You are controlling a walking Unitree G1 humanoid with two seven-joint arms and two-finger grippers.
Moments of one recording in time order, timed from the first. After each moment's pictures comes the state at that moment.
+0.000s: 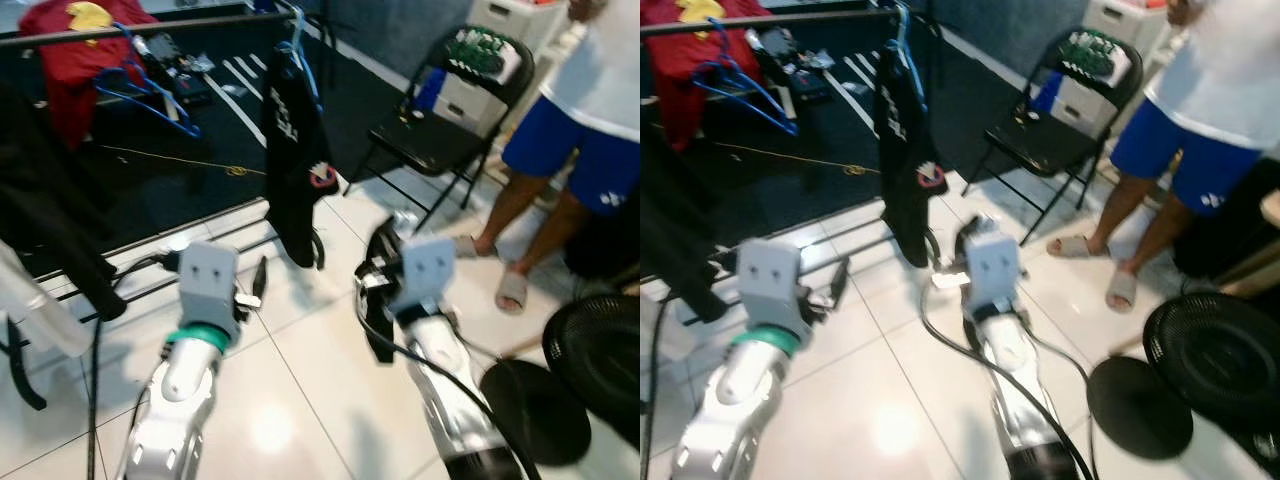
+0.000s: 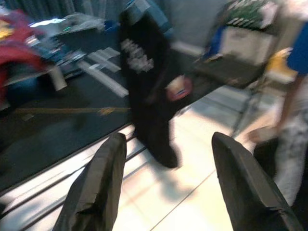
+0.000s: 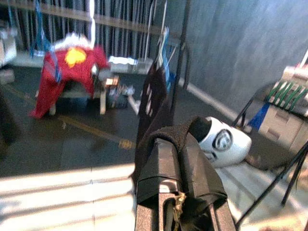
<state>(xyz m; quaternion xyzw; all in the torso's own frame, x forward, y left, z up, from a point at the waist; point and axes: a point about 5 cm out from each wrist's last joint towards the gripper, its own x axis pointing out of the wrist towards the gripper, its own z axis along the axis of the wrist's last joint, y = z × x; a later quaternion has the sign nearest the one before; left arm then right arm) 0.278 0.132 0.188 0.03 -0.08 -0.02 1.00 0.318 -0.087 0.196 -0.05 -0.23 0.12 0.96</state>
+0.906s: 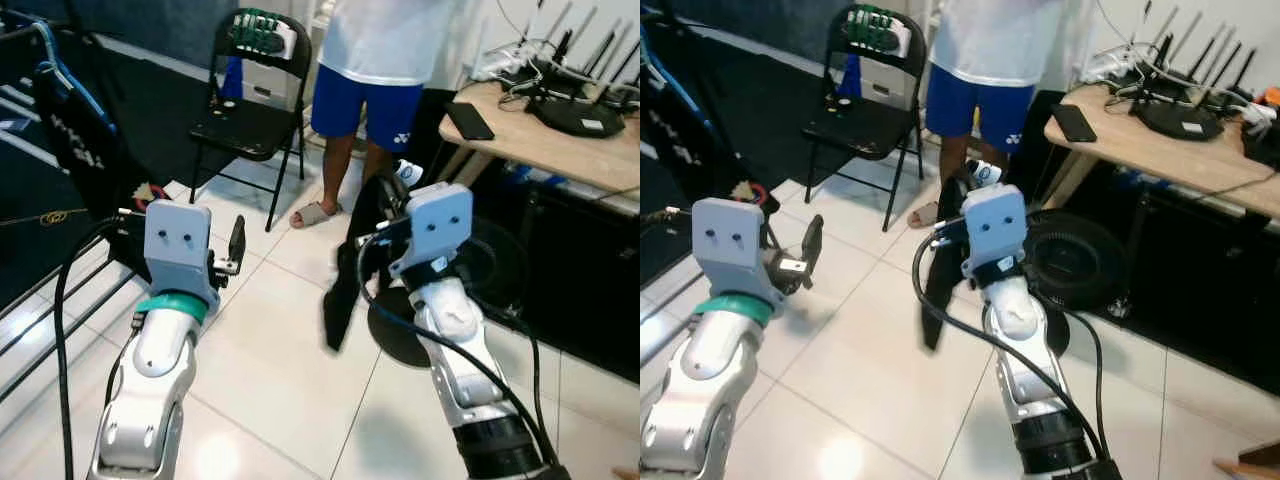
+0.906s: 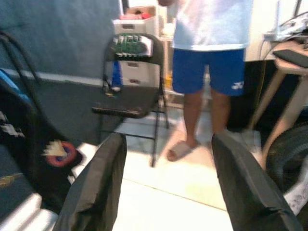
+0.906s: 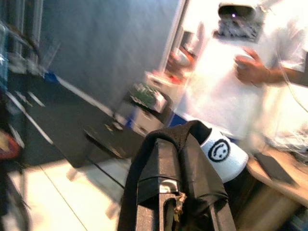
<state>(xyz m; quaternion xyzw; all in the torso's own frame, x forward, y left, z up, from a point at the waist) 0.276 0.145 0.216 0.04 -0.12 0.01 0.99 0.320 -0.106 0.207 -0.12 -0.26 0.11 0.95</state>
